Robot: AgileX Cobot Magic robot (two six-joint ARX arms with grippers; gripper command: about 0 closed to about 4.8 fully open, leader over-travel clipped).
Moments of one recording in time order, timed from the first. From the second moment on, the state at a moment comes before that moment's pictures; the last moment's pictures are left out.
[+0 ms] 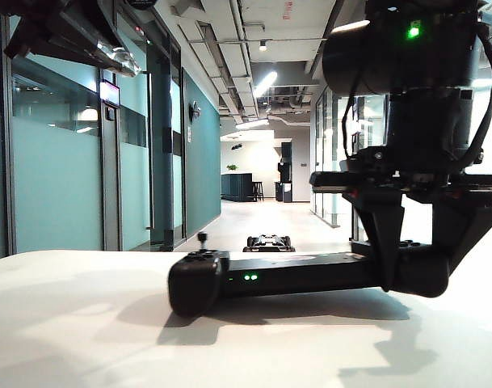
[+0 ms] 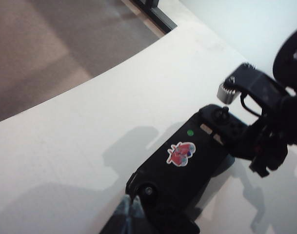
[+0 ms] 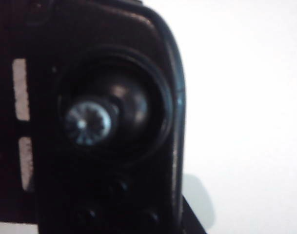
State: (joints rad) left arm -0.37 1.13 0.95 -0.42 0.47 0.08; right arm 0.57 1.60 1.02 -0.80 0.12 0.52
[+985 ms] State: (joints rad) left arm -0.43 1.47 0.93 -0.31 0.69 0.28; right arm 0.57 1.61 0.98 -0.73 0.07 0.57
